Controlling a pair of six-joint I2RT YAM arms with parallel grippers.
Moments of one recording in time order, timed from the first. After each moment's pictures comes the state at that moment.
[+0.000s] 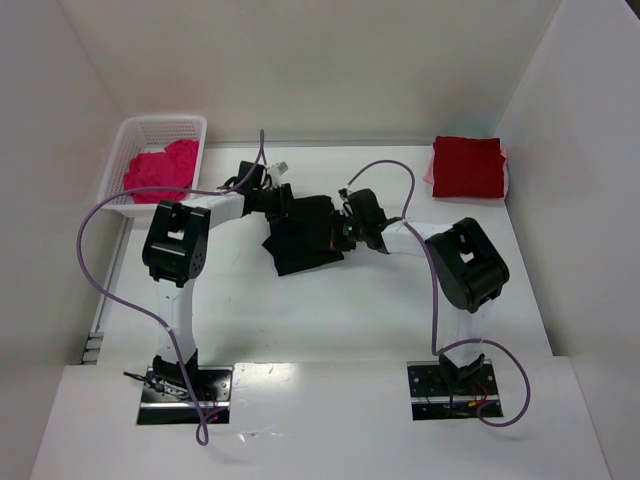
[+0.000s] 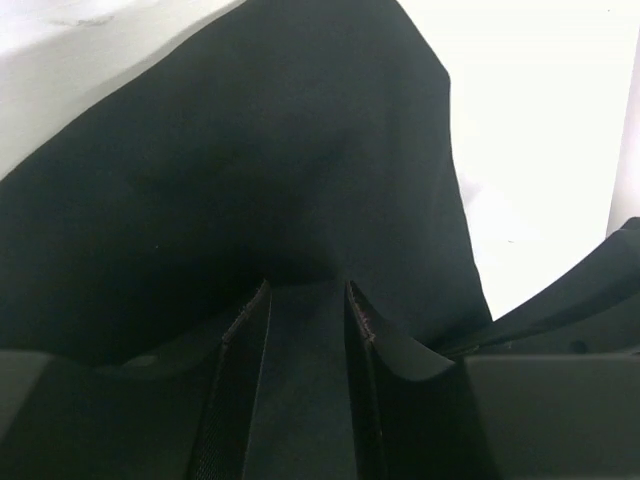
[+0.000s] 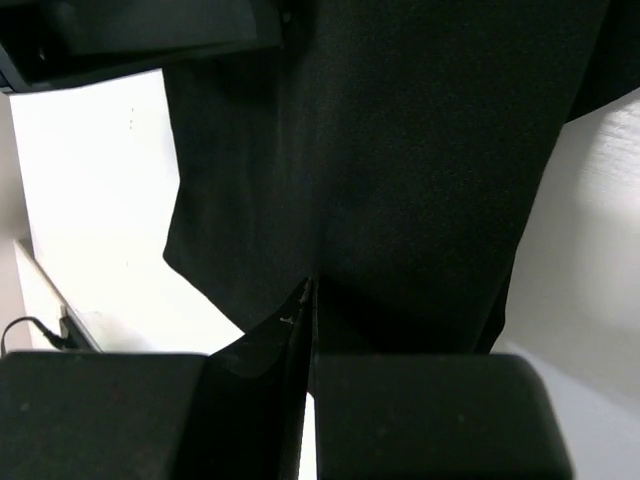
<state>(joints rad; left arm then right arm) -0.24 2.14 1.44 -0.13 0.66 -0.43 0.51 1.87 1.03 0.11 -0.39 0.63</state>
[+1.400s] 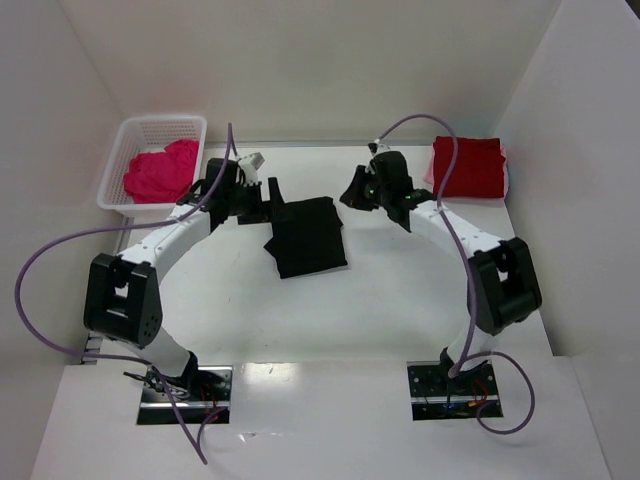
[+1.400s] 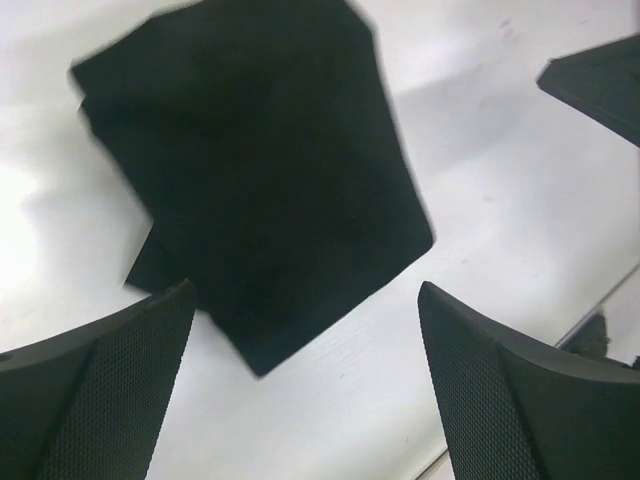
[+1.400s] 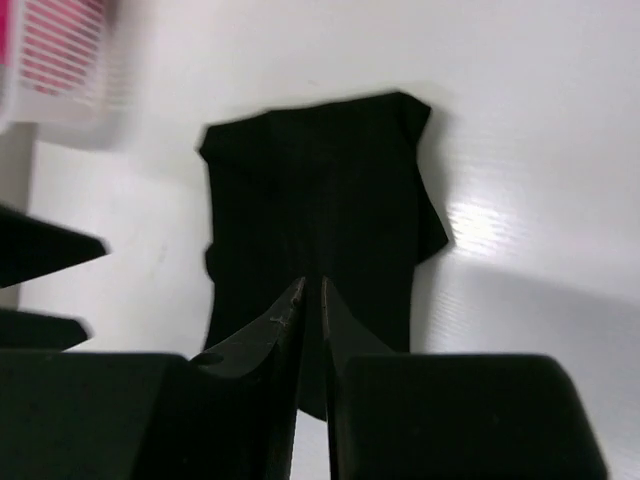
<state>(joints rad) -0.24 1.60 1.19 -0.29 0.46 -0.37 0.41 1.64 1.21 -0.09 -0.18 0.53</state>
